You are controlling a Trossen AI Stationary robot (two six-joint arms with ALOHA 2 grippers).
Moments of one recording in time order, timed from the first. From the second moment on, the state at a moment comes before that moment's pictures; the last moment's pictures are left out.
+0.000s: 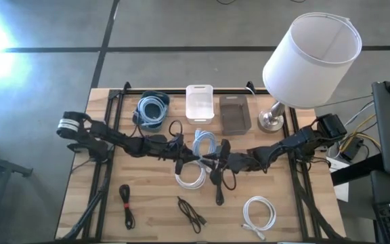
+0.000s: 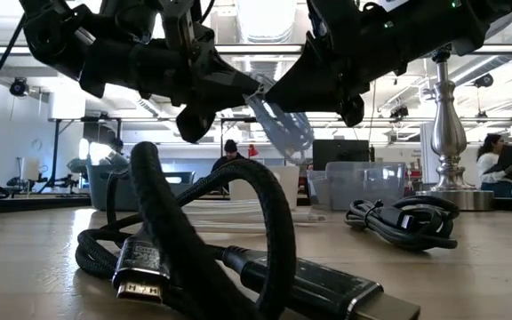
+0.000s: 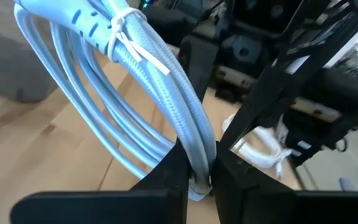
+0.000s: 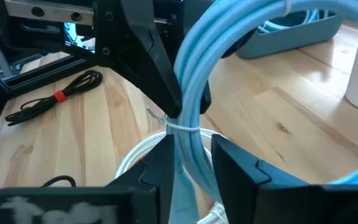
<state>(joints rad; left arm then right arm) -0.07 1.54 0.60 0.78 0.00 -0.50 0.28 1.64 0.78 0.42 0.47 0.52</state>
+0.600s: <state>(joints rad) -0.03 0.98 0.59 -0.05 -0.32 -0.36 0.28 1.64 0.78 0.37 0.47 0.51</state>
